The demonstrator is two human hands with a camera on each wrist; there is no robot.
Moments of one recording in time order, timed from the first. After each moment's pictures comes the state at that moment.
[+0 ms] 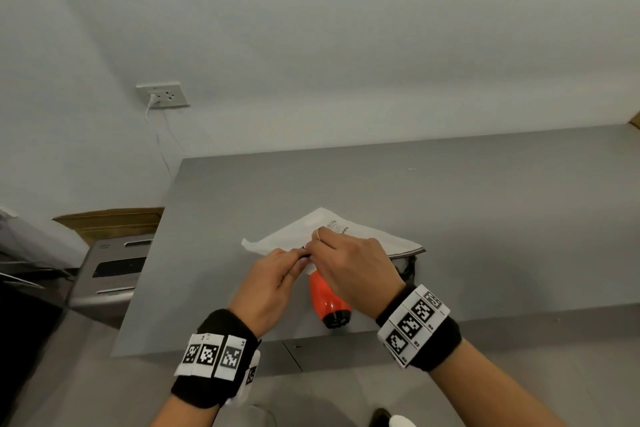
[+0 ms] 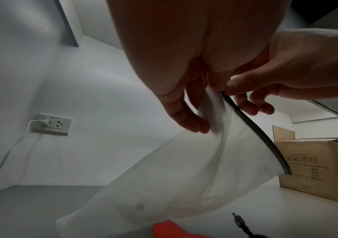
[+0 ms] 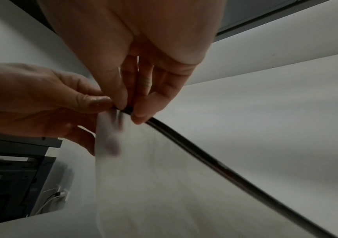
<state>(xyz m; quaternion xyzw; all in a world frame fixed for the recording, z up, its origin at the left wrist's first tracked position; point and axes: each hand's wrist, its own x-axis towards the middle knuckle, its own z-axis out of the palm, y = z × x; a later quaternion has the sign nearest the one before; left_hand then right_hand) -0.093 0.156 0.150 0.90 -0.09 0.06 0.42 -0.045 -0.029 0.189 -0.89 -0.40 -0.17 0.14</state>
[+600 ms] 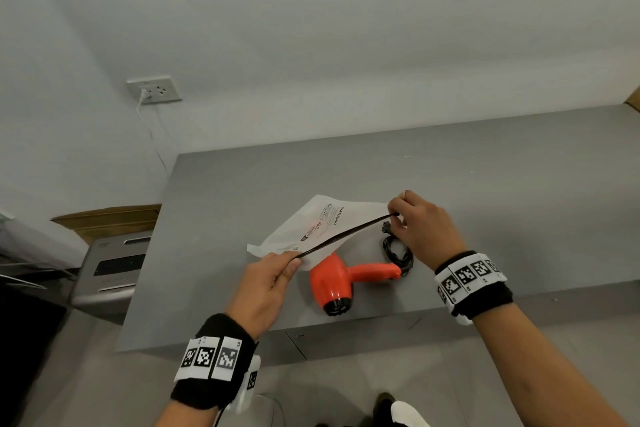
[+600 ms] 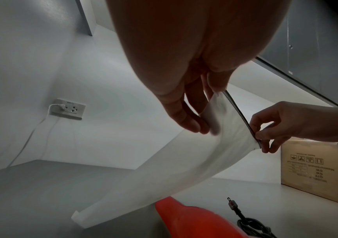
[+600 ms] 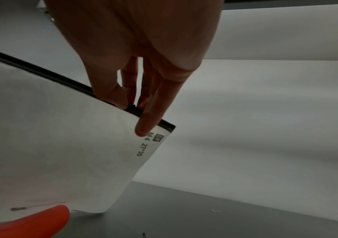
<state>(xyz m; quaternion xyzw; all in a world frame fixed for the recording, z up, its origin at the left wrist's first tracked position) -0.108 0.158 0.138 0.89 -0.05 0.04 0.46 0.016 -0.130 0.153 -0.95 -0.21 -0.12 0.18</state>
